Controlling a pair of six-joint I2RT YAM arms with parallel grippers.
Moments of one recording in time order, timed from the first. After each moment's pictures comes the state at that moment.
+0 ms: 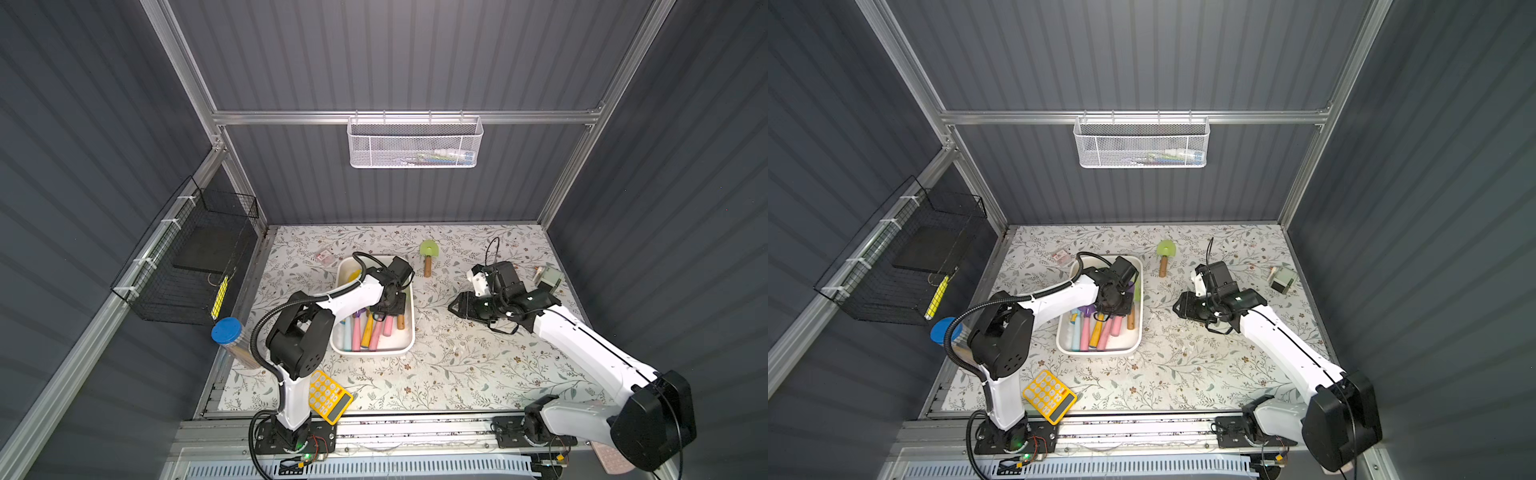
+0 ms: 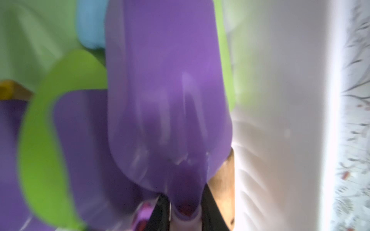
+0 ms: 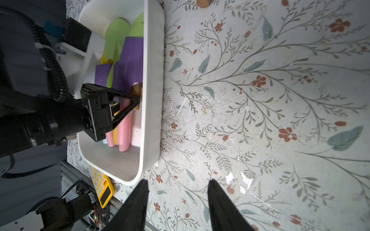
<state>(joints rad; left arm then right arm) -0.71 1.90 1.41 -0.76 -0.05 -0.49 0.43 1.24 0.93 -0.62 -0.32 0.57</state>
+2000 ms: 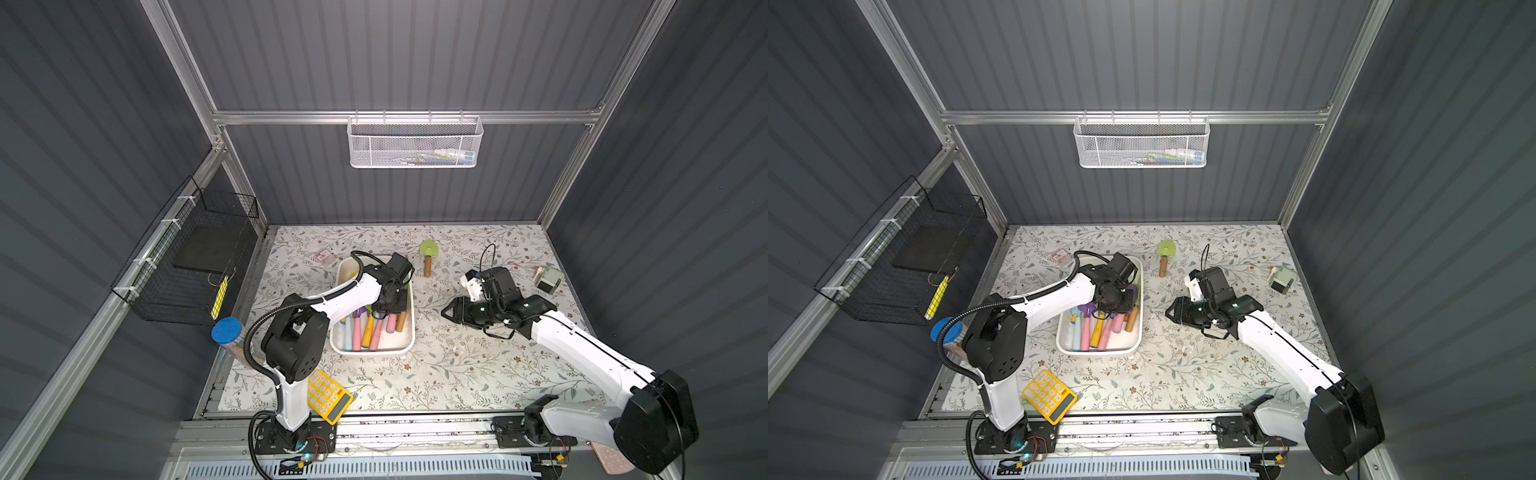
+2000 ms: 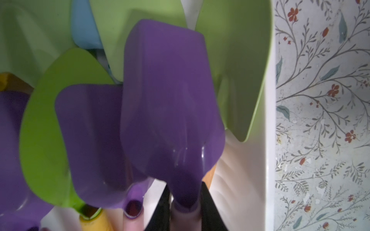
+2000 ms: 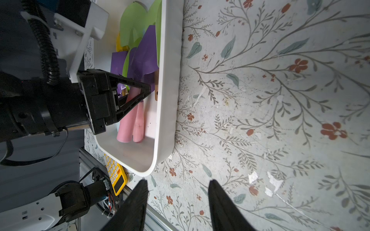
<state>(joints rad) -0.71 1.89 1.42 -0.77 0.02 -0.53 0.46 1.22 0.87 -0.54 -0.40 0.61</state>
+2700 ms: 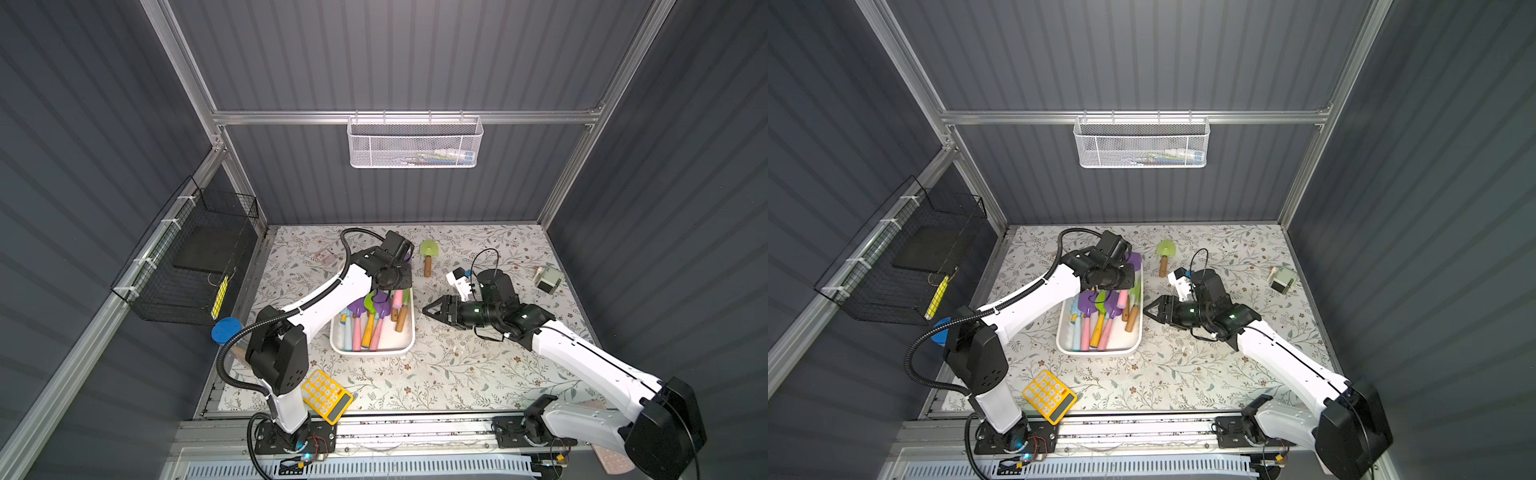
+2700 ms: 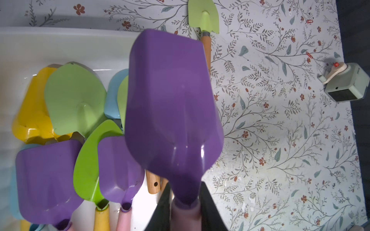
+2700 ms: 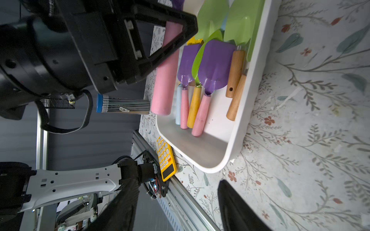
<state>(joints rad) -0.71 1.77 1.56 -0.74 -0.03 -0.58 0.57 1.18 0.82 -0.25 -0.58 0.80</state>
